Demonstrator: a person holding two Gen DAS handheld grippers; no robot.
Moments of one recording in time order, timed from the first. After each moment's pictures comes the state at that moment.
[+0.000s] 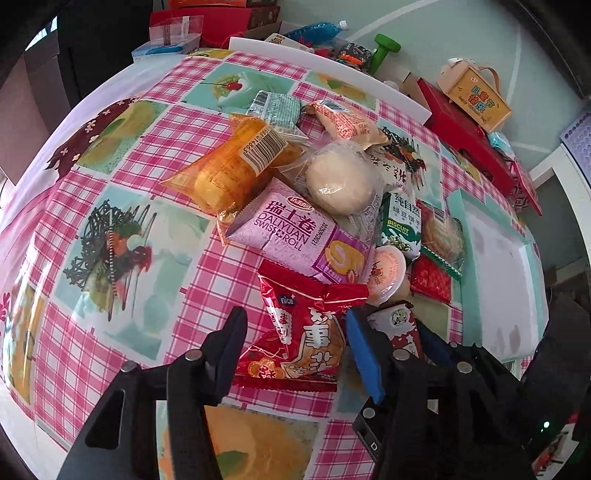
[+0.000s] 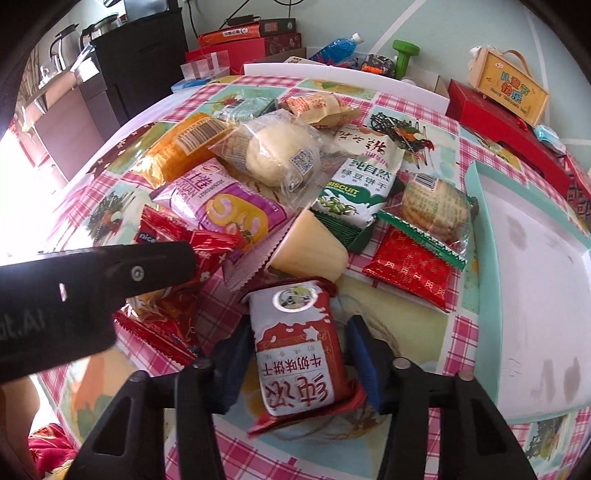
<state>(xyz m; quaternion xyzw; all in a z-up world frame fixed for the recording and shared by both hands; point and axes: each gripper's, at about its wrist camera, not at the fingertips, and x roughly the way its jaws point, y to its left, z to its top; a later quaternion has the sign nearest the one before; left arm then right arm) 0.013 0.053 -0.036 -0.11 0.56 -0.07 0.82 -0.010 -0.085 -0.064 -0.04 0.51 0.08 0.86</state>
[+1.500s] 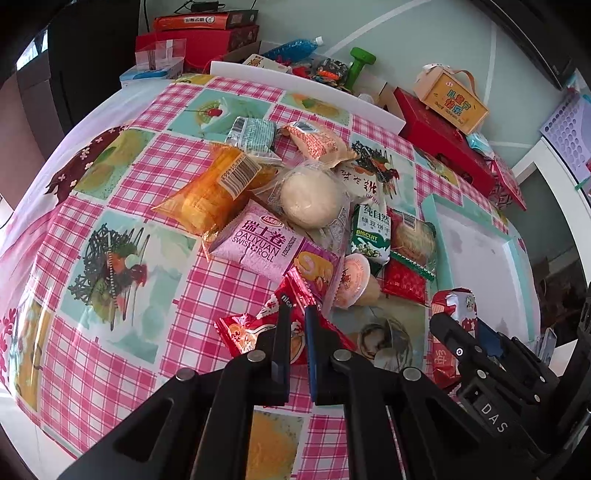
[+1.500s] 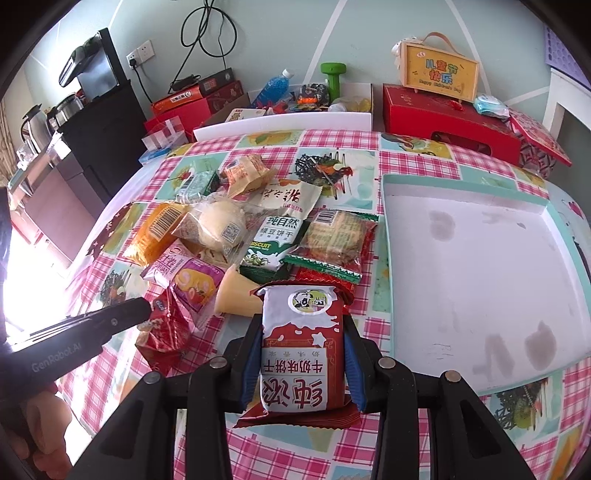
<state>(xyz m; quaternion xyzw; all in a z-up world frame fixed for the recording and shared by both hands) 0.003 0.045 -0.017 -0.10 0.53 -0.09 0.83 -0.026 -0.149 -0.010 0.06 0.47 0.03 0.88</state>
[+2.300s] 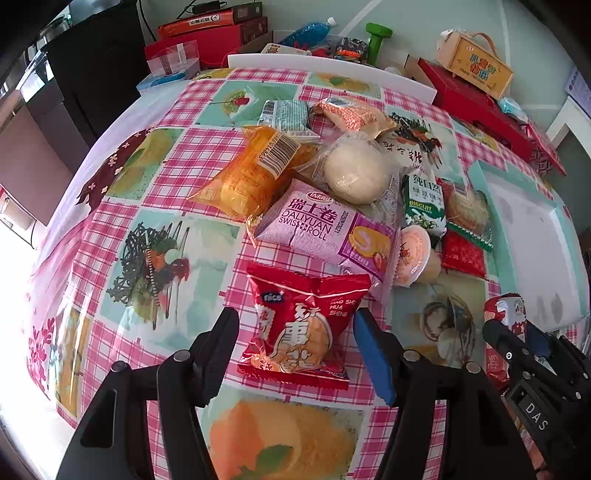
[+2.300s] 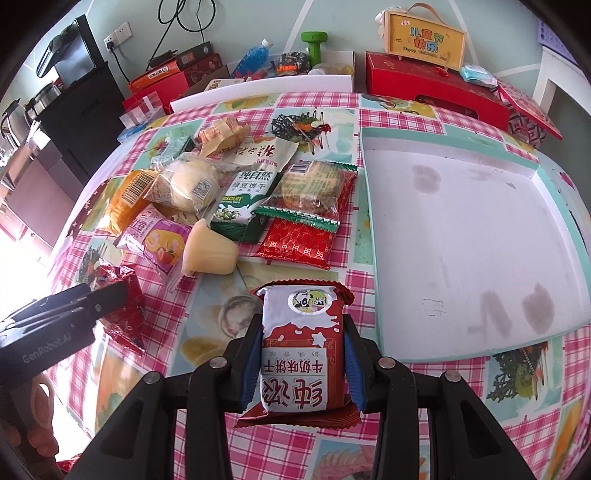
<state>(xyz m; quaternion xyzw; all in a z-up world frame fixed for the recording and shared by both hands) 0.003 0.046 -0.035 0.00 0.56 -0.03 0.83 -0.034 -0.155 -0.034 0.06 0.52 0.01 0.85</state>
